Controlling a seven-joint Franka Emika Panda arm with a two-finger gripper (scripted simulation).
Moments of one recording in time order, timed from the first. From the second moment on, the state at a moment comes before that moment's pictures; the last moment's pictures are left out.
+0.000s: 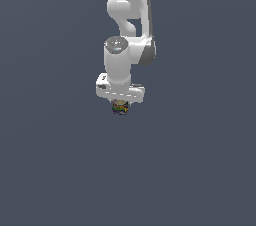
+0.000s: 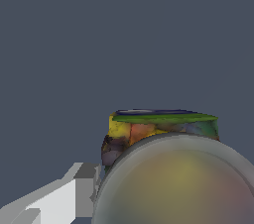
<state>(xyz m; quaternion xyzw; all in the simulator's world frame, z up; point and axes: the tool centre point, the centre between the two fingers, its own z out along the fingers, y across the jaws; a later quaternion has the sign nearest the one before) -0.056 -0.034 0.124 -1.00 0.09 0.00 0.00</state>
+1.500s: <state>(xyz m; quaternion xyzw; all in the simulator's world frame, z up) 0.004 -0.092 0.403 -1.00 0.09 0.00 0.00</state>
